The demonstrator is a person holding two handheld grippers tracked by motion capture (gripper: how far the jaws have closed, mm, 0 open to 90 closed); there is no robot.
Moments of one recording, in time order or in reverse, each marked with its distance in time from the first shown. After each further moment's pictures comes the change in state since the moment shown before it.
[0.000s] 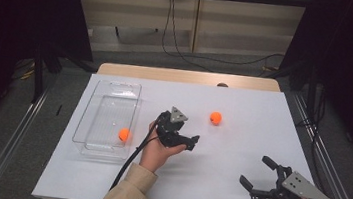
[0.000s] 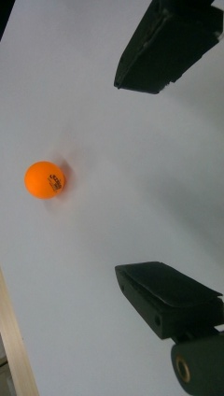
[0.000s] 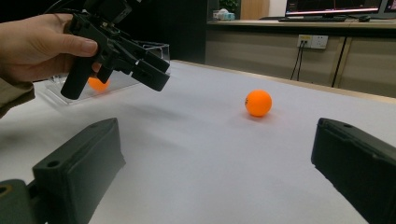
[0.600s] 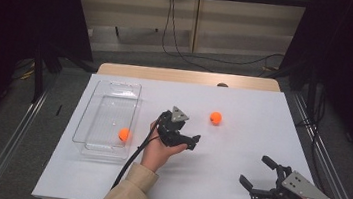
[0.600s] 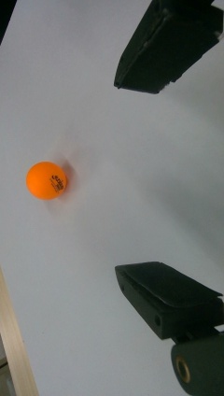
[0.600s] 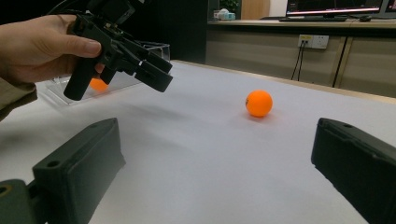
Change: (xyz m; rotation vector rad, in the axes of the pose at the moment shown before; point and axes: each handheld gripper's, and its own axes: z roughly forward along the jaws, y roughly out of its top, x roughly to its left) left arm 0.000 0.001 0.003 0.001 0.000 0.000; right arm 0.000 0.000 0.001 0.000 0.003 0.000
